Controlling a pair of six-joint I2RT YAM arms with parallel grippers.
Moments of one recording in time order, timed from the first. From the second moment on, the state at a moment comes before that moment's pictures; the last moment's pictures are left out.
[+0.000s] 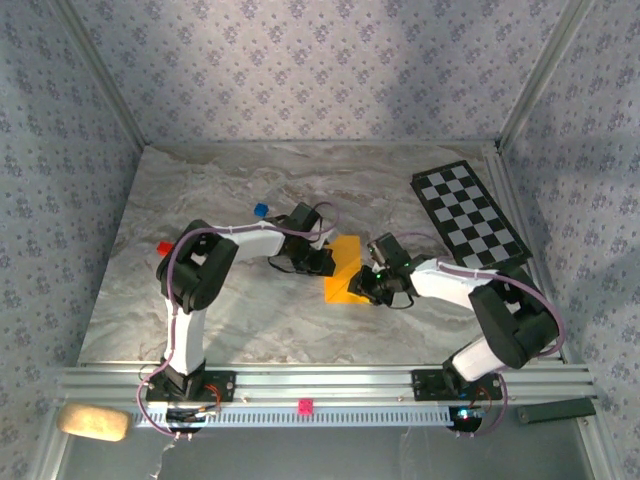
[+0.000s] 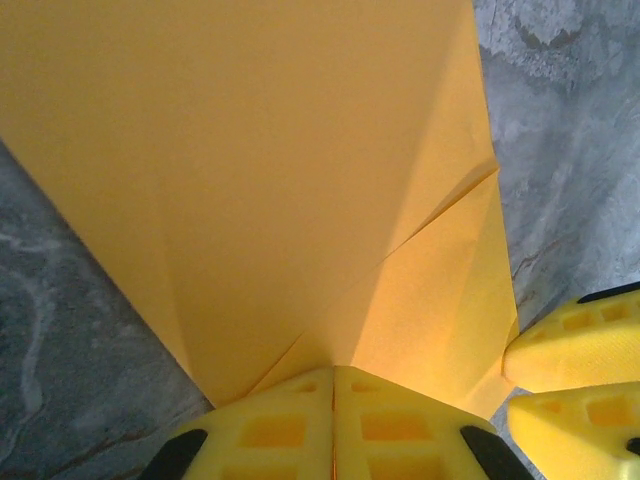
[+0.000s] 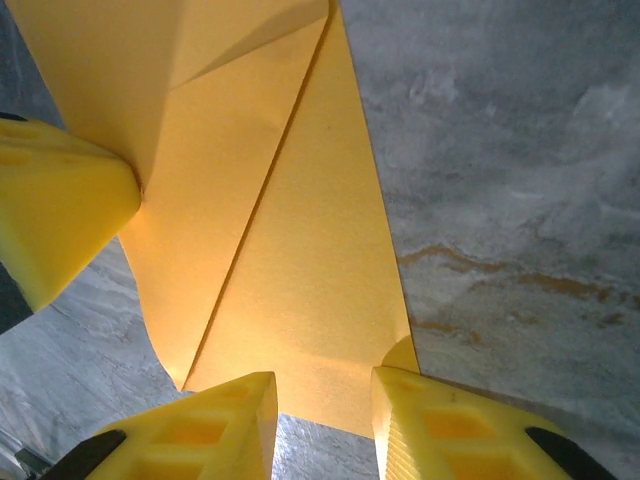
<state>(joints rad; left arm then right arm) -0.68 2.00 1.21 -0.39 0.56 -0.40 0.59 1.50 0.66 -0.26 -0.35 0.95</state>
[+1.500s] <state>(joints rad) -0.69 1.99 1.20 -0.36 0.56 -0.43 0.46 1.54 0.65 0.01 -0.47 0.98</state>
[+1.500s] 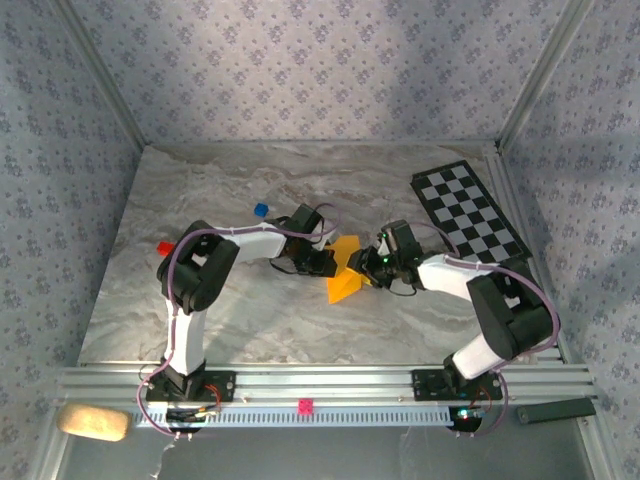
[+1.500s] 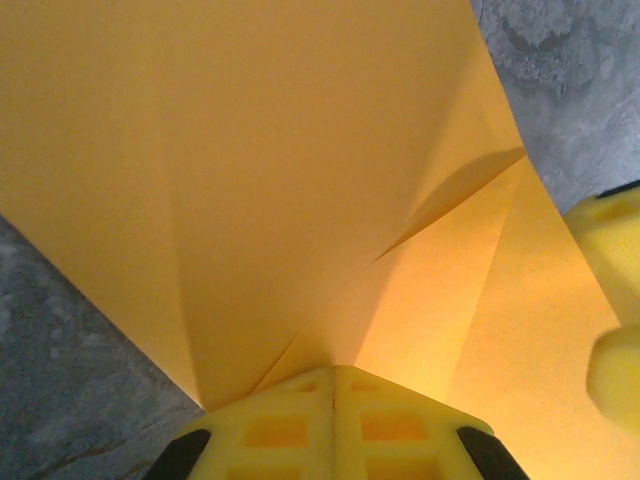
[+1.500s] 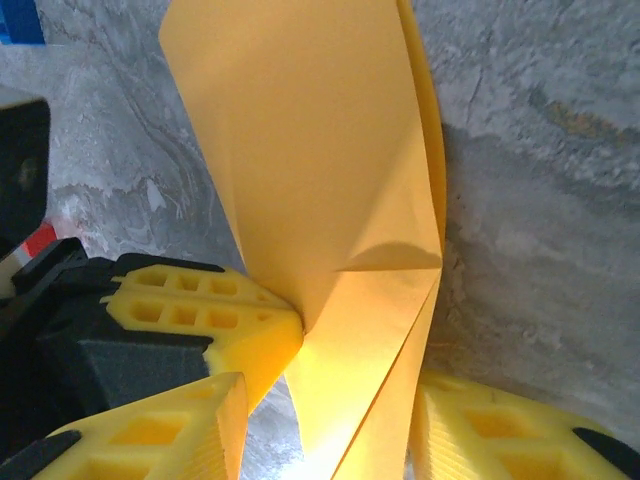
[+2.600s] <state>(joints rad) -0.69 1.99 1.20 -0.36 0.56 -0.44 0.38 1.67 0.60 0.24 -0.54 1.01</state>
